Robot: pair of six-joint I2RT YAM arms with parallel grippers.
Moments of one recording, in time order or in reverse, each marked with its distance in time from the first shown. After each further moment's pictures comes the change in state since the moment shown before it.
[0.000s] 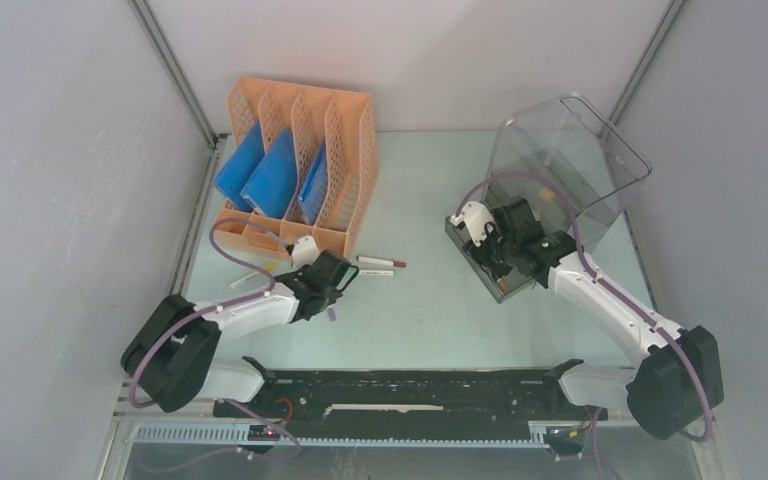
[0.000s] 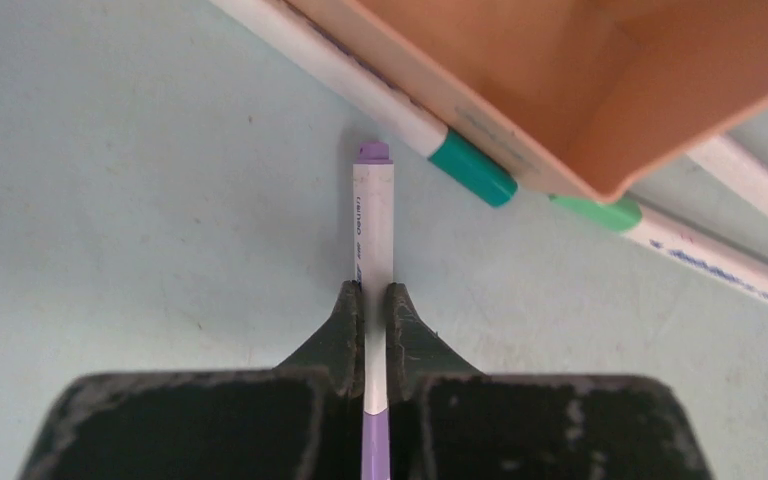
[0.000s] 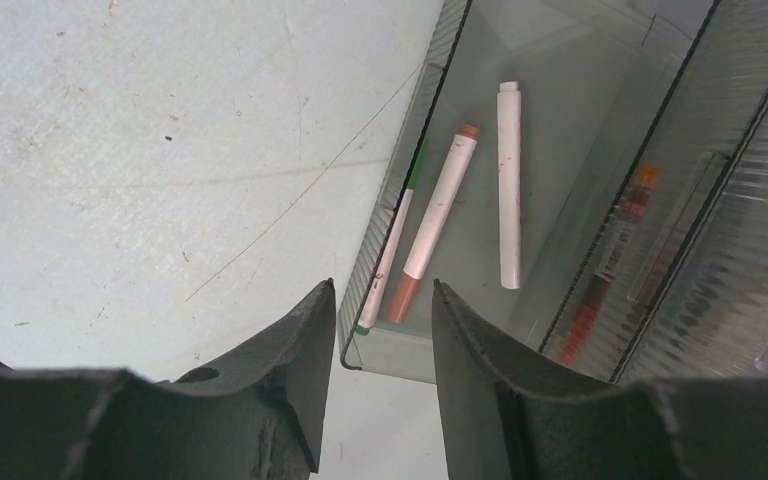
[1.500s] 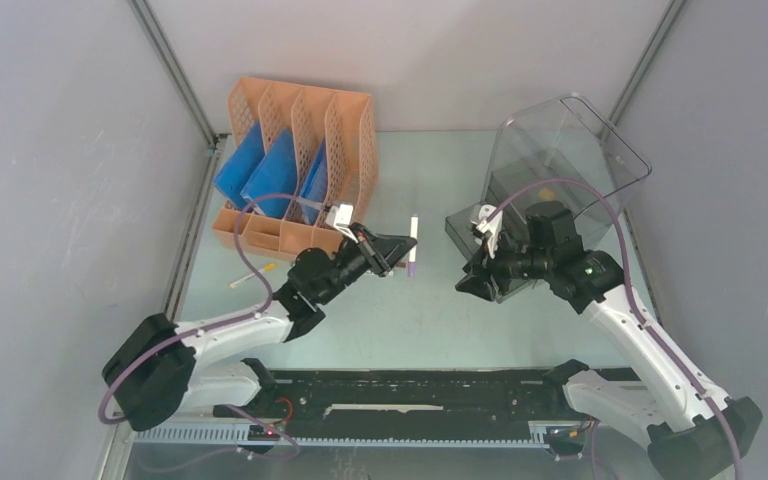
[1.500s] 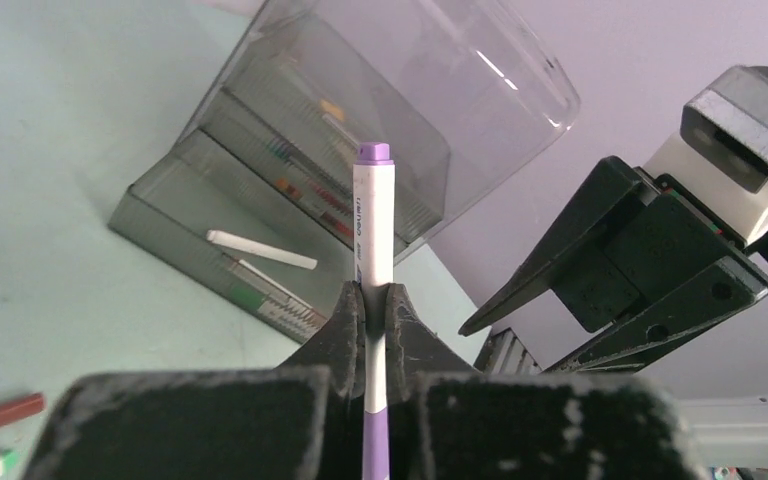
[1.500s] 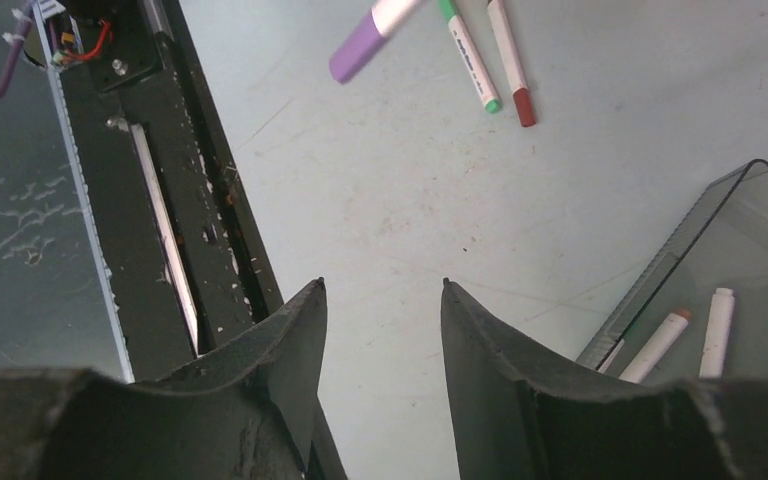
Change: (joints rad) left arm -0.146 -0.201 -0.083 1.088 0.584 0.195; right arm -0.013 -0.262 0.021 -0.060 -0.614 0.081
